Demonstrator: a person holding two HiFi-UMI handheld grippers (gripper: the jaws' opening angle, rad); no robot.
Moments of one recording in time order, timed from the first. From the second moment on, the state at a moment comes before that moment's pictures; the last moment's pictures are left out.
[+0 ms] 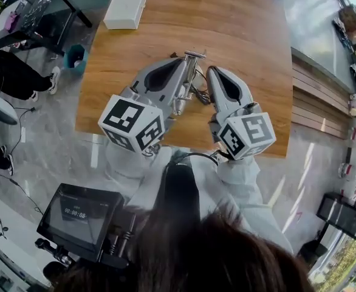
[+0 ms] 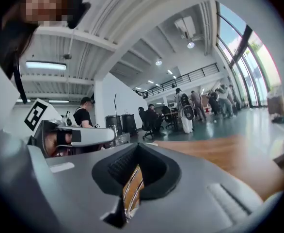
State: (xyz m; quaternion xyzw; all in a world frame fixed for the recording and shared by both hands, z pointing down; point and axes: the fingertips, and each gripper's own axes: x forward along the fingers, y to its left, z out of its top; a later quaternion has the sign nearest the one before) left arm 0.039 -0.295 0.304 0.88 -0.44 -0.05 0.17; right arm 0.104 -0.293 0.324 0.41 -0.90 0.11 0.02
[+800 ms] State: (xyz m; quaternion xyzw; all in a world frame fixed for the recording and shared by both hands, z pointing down) left arm 0.047 -0.290 0.302 0.88 -0.46 -0.01 0.12; right arm 0.098 -0.283 0.312 0.43 -0.90 0.07 0.03
